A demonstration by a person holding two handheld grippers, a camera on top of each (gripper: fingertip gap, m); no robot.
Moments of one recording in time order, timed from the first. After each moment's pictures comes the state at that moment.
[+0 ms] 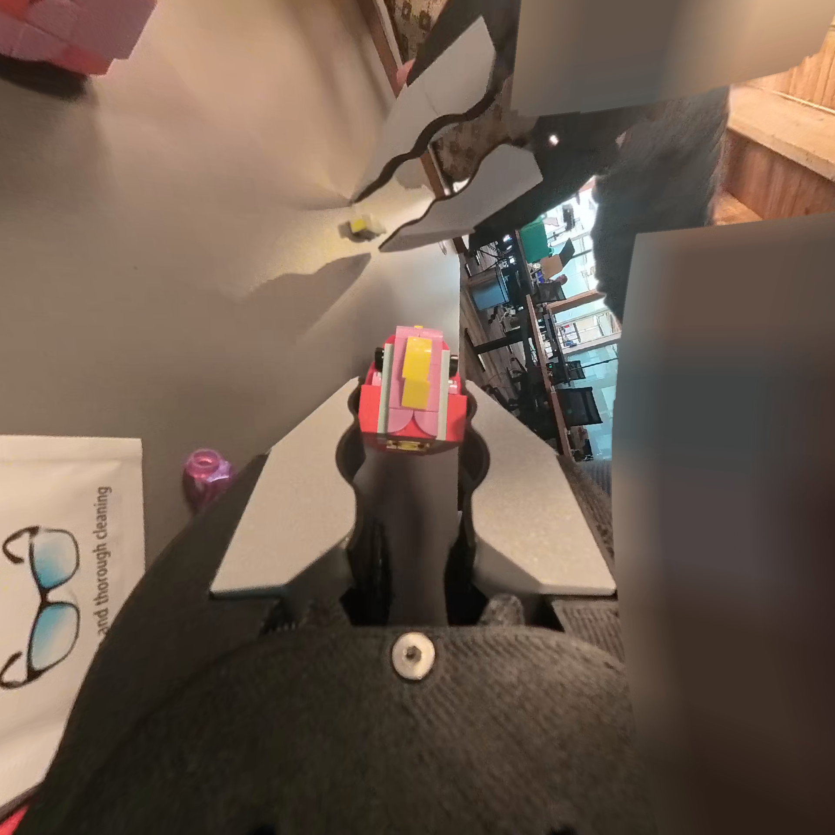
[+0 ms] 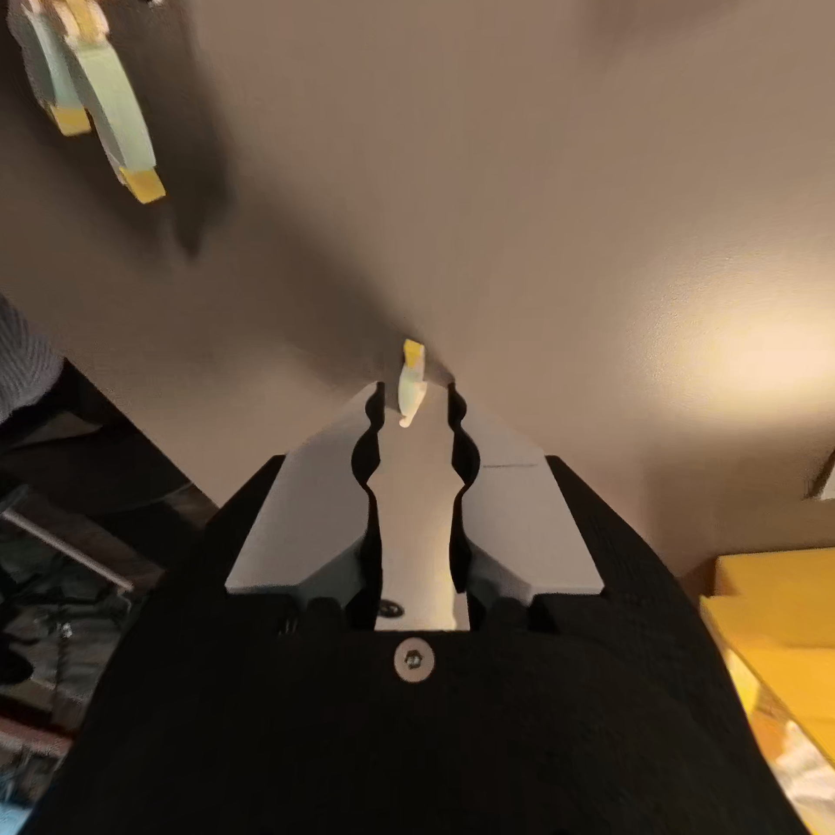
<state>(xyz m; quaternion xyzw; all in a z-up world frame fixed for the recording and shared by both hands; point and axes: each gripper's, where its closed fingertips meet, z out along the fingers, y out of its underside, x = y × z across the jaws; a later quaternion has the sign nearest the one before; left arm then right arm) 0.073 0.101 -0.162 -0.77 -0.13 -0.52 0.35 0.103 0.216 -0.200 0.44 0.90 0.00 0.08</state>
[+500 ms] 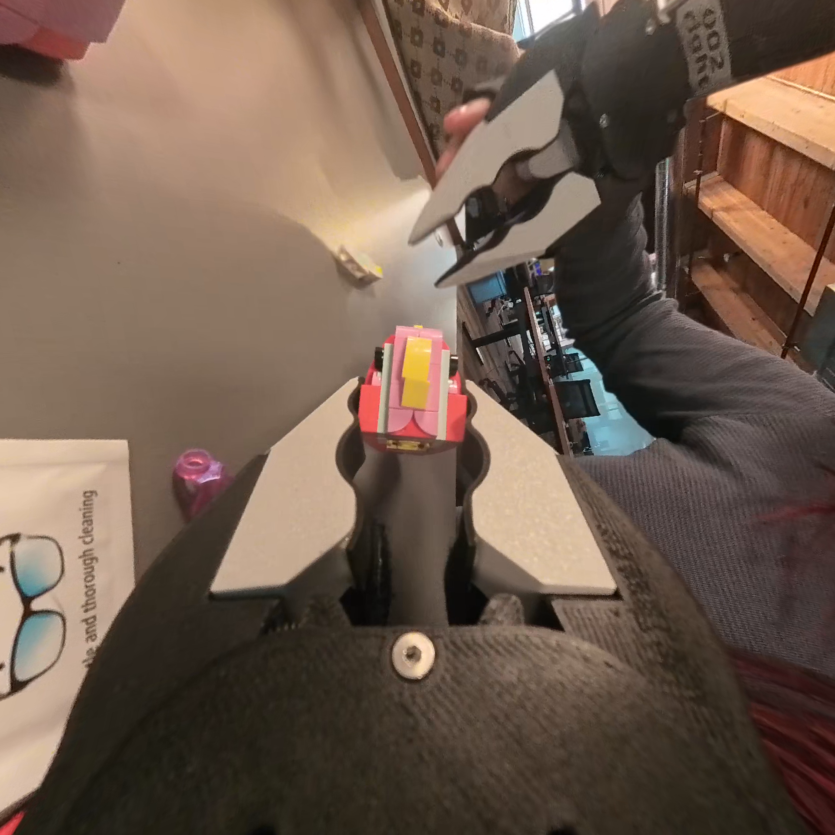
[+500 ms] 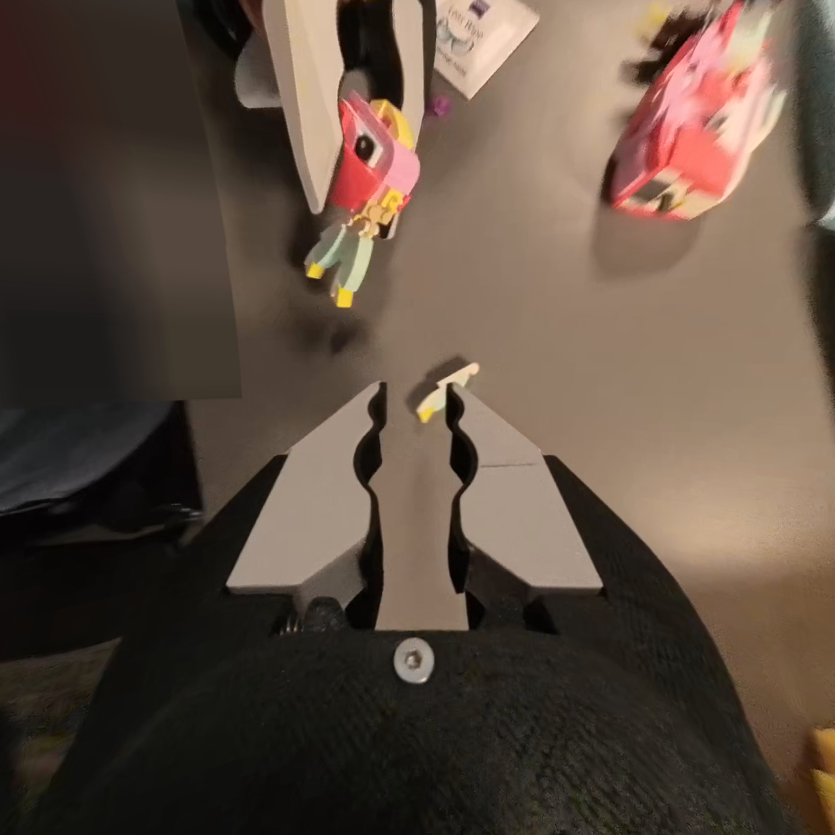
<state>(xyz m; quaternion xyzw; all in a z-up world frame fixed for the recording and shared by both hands) 0.076 0.099 -0.162 -0.77 -0.12 -0.52 0.35 0.095 0.163 -0.161 0.39 0.87 -0.29 -0.04</state>
